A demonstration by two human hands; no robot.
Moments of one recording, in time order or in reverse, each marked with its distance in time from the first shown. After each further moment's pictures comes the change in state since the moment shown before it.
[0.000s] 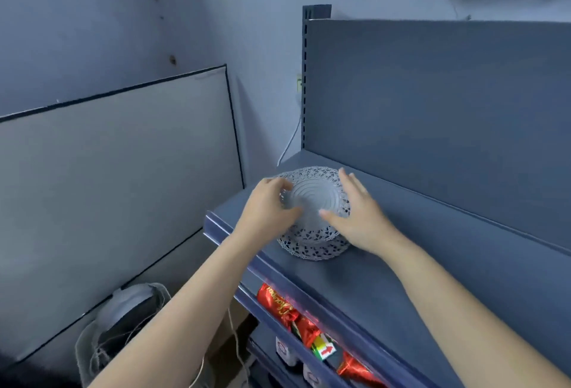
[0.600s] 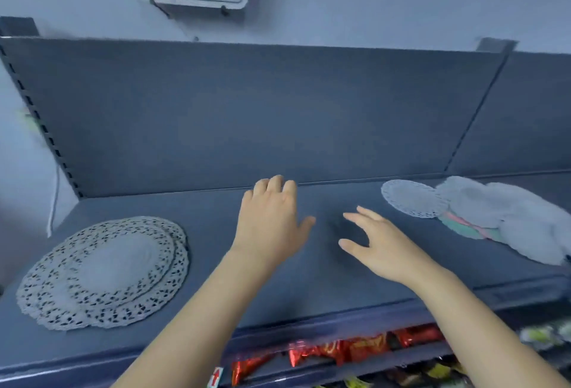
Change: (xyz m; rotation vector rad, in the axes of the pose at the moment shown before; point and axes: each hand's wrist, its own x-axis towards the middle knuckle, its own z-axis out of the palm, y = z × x) left_hand -0.059 0.166 0.080 0.252 -0.254 0.933; right_hand -0.226 0.043 -0.093 -0.352 0.406 0.745
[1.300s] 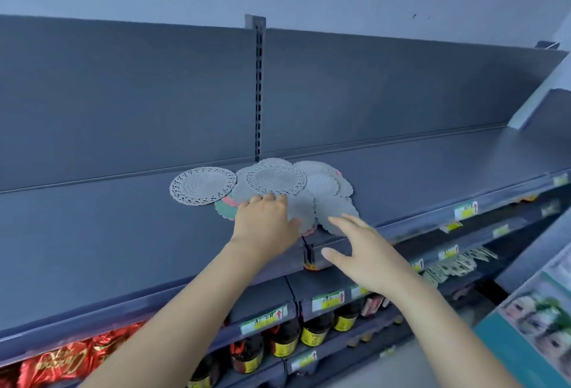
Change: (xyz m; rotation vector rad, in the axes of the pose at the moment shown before) left_hand 0.062 0.408 0.137 0.014 -0.254 0.167; right_hand -0.131 0.357 -0.149 0.016 0.073 0.168
